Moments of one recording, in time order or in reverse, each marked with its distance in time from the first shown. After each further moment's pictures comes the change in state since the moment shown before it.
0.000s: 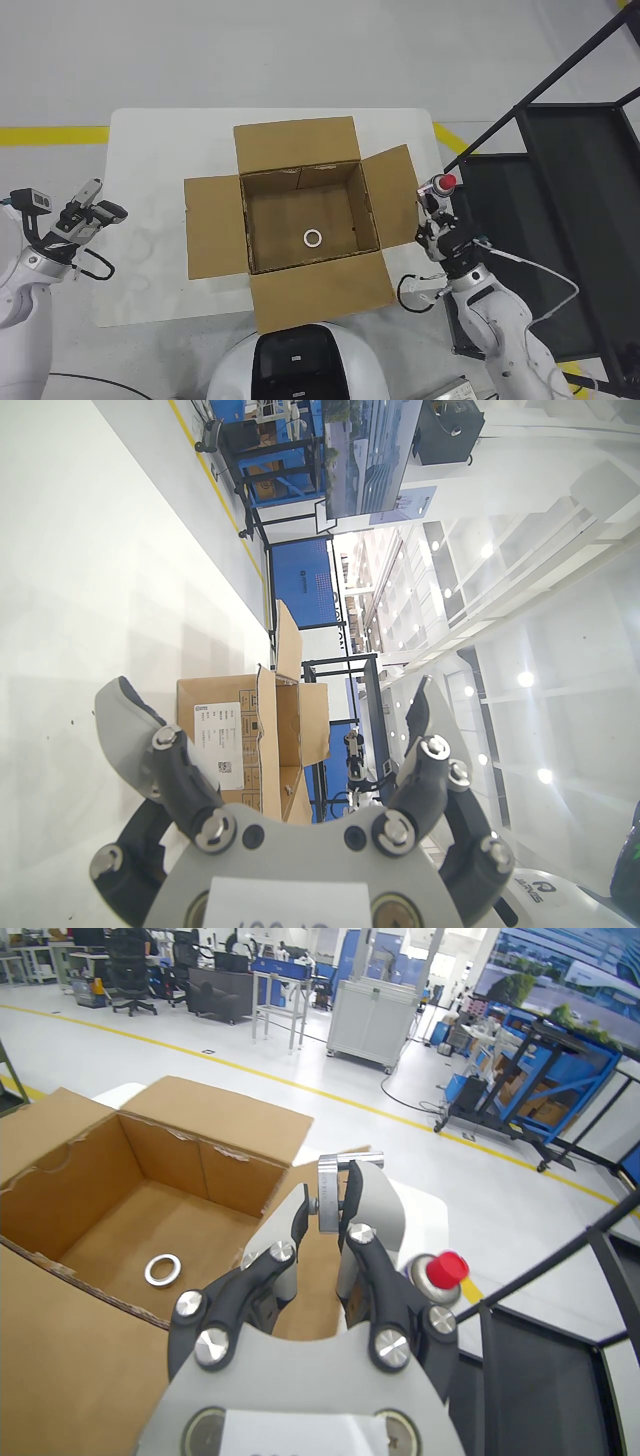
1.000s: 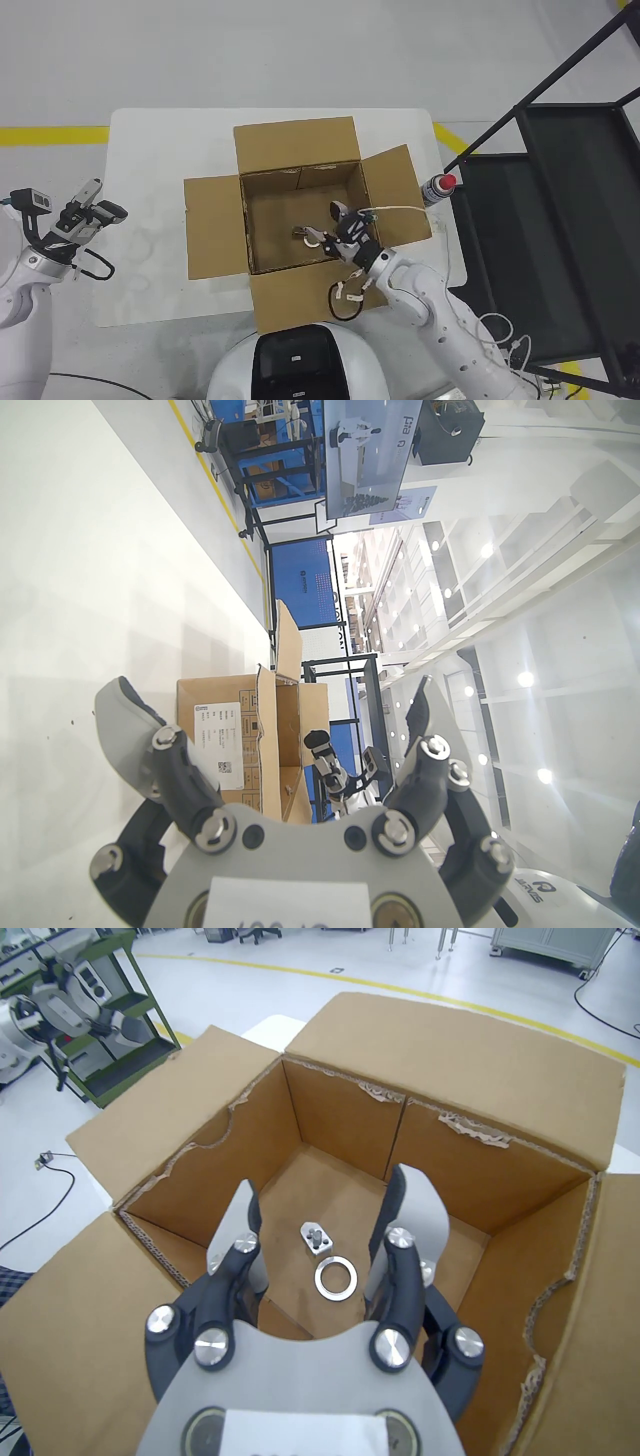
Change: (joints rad) left arm 0.000 0.000 0.000 0.000 0.000 0.000 0.000; right arm 0.298 -0.039 -0.363 0.163 0.180 -0.101 0.321
